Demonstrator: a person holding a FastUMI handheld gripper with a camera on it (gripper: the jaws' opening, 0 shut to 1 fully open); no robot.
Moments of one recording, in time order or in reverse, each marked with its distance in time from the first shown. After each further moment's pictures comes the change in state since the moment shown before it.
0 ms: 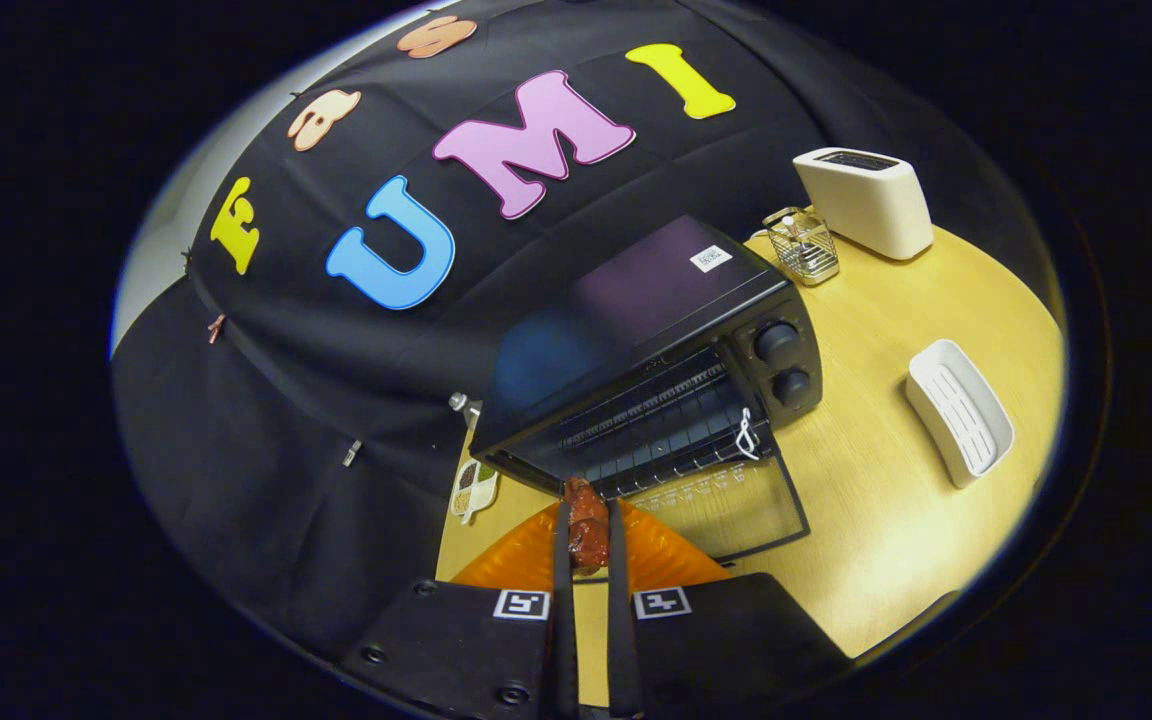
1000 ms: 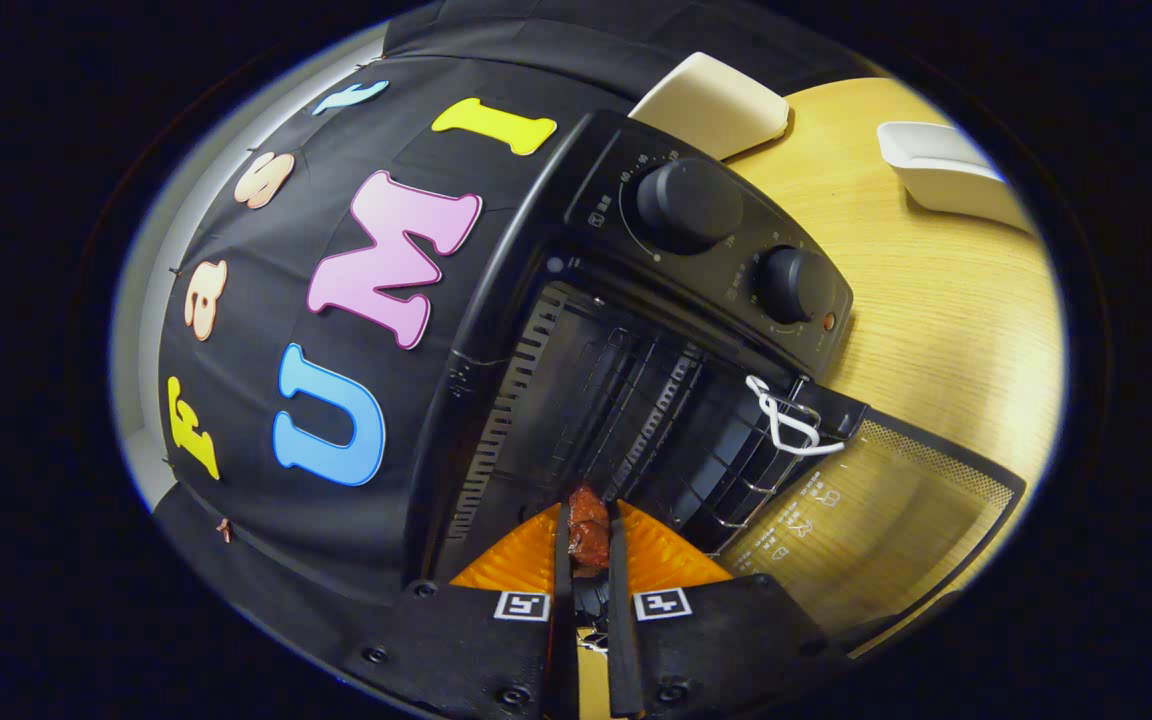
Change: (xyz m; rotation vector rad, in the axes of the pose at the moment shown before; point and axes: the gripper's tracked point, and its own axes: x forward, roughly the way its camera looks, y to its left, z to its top) arm 0.148 -0.057 0.003 0.527 -0.324 -0.006
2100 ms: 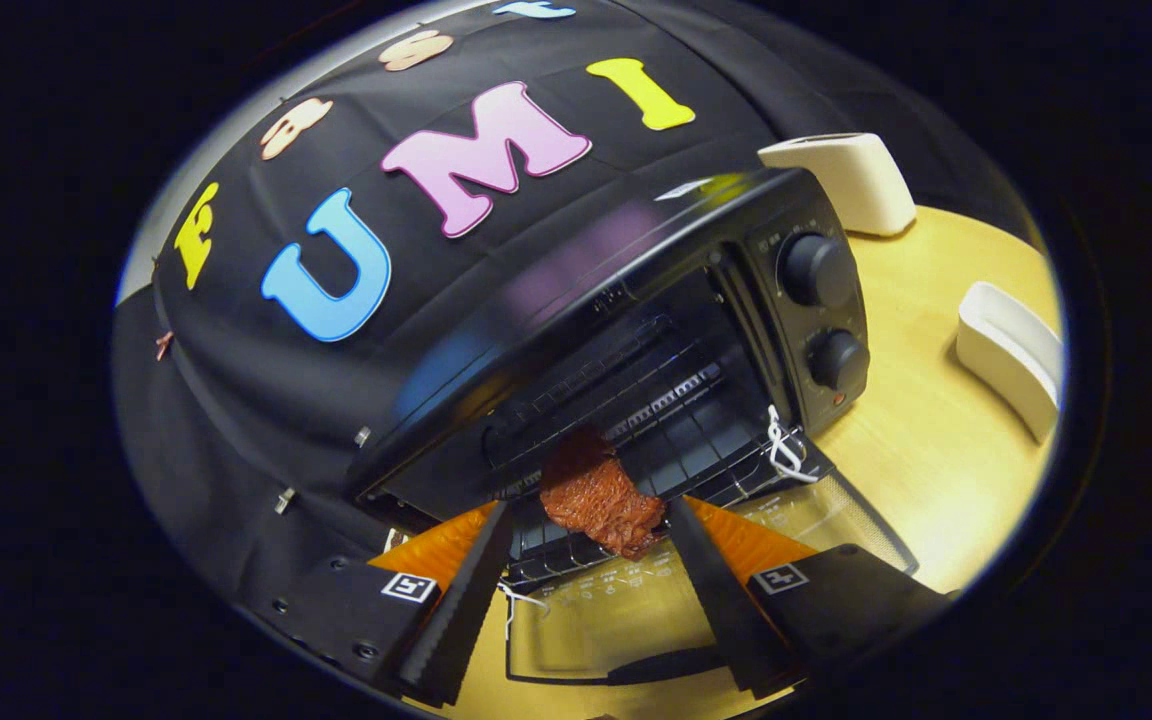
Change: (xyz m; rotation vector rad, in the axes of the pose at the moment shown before) arm -0.043 0.004 -0.010 -0.560 0.096 -0.060
